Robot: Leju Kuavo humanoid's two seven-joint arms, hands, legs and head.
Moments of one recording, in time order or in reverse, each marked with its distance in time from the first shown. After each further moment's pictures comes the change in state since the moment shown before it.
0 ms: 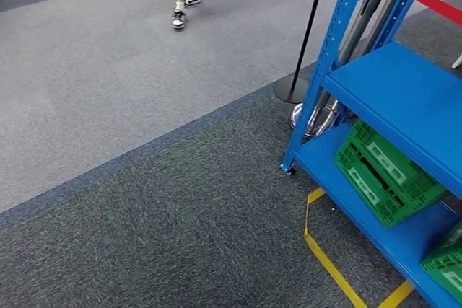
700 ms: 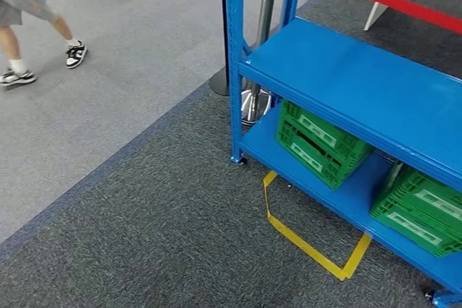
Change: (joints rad) left arm 0.003 0.004 0.001 0.000 -0.022 -0.010 -0.014; right arm -0.002 0.002 -0.001 0.000 -0.012 -0.024 0.087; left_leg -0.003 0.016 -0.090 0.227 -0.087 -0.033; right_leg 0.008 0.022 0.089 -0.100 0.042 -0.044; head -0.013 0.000
